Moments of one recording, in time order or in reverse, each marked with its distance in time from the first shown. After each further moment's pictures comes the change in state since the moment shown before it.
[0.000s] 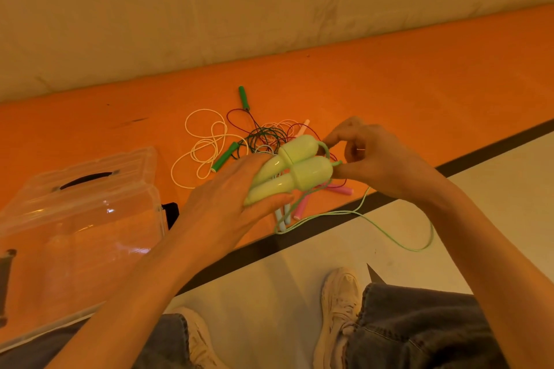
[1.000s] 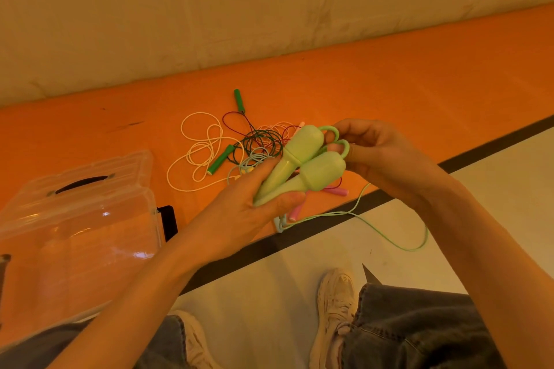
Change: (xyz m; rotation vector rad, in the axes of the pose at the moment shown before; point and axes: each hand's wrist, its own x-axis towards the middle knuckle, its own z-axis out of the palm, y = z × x) left_hand 0.010 0.023 0.010 -0.575 -0.178 0.001; right_hand -0.011 0.001 -0.006 0.841 -0.062 0.042
